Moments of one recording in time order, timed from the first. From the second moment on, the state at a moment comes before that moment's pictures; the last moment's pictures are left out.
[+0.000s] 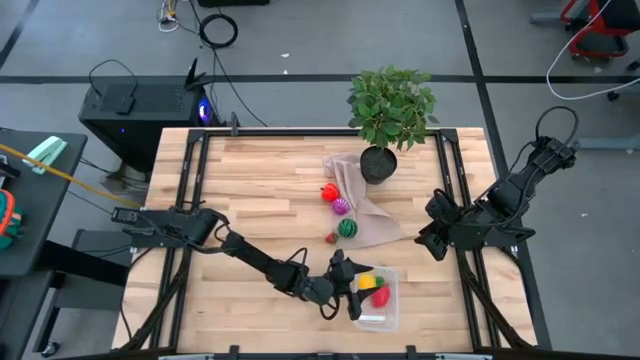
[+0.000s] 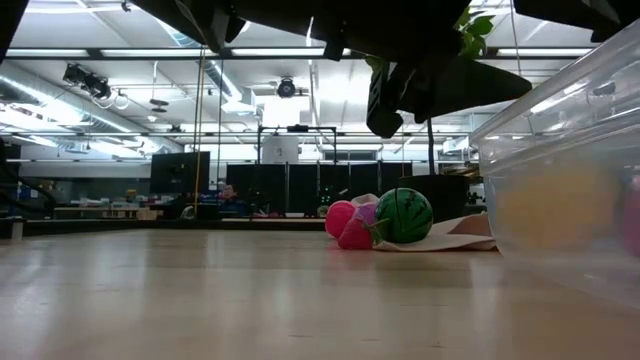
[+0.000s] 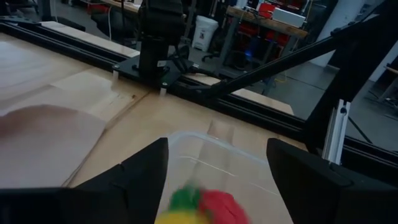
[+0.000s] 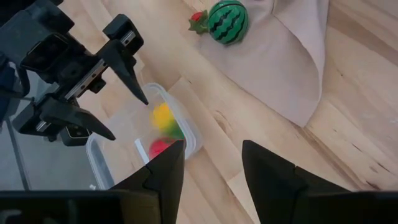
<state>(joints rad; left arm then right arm) -0.45 2.26 1.43 0.68 -0.64 -0.43 0.67 0.92 1.00 -1.12 0.34 1.34</state>
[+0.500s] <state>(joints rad) -0.44 2.23 1.43 0.84 -0.64 -0.38 0.67 0.92 1.00 -1.12 0.35 1.34</state>
